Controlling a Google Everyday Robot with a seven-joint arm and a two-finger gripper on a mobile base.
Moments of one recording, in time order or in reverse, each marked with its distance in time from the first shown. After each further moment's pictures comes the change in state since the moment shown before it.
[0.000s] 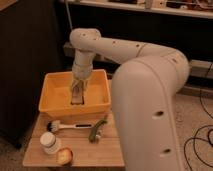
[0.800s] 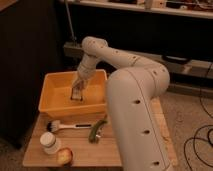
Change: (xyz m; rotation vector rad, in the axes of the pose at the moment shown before) arm -0.061 -0.029 0.062 -0.172 -0.042 -0.002
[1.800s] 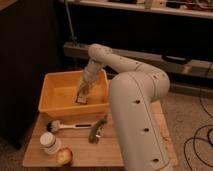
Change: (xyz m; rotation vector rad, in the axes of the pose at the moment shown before) arm -0.004 -0.028 0.027 -0.040 0.004 0.047
